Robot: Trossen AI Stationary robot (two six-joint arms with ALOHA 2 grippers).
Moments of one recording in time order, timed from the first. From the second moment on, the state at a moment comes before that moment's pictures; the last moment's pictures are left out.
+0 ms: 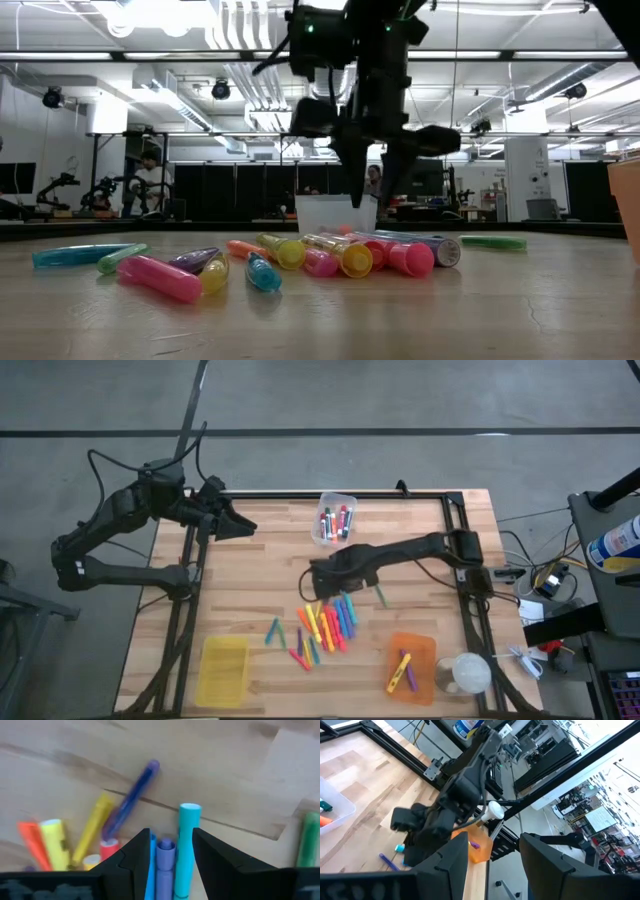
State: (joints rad) left arm 0.39 0.90 1.34 -0.69 0.54 -0.63; right arm 0.02 2.06 1.59 -0.97 0.00 1.33
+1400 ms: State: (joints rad) left arm 0.39 0.89 1.34 -0.69 0.54 -0.63; right arm 0.22 1.81 1.63 -1.31 0.07 1.62
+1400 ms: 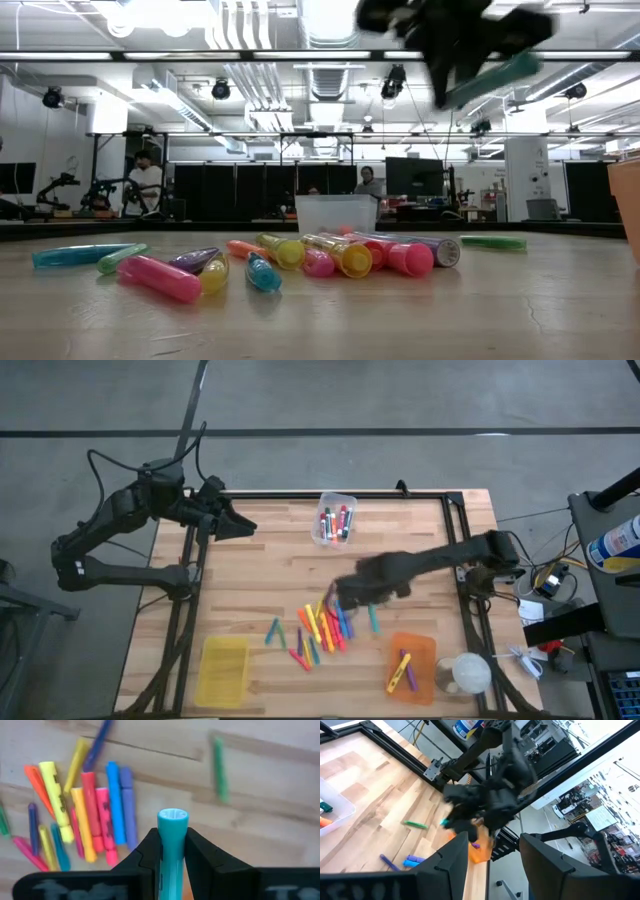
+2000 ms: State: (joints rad) left arm 0.39 0.90 1.34 -0.69 0.54 -0.62; right arm 0.67 1.89 1.61 -1.44 0.01 2.24
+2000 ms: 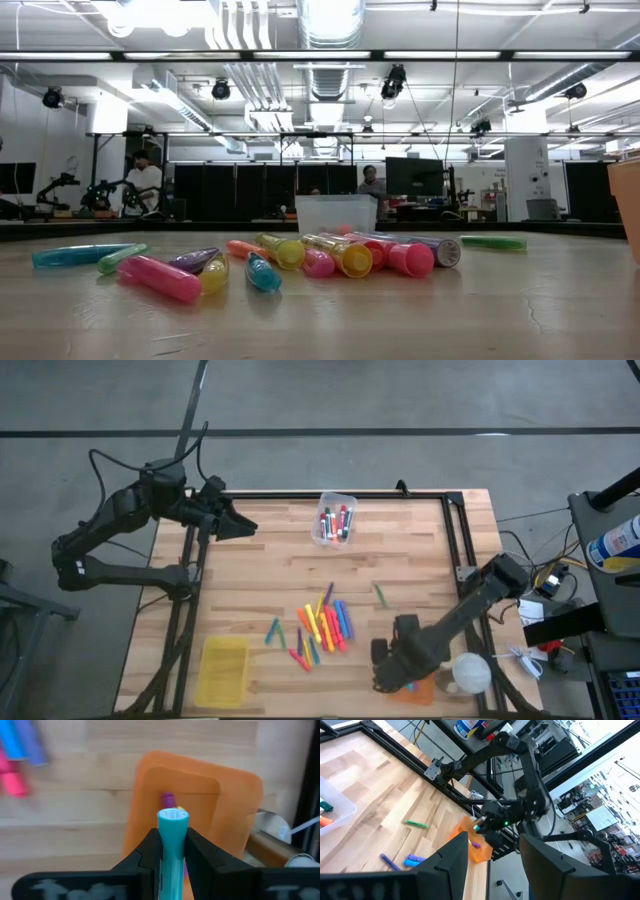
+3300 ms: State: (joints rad) left arm 0.39 0.90 1.34 -0.69 0.55 -0.63; right arm 0.43 1.93 1.72 -1.31 0.11 1.88
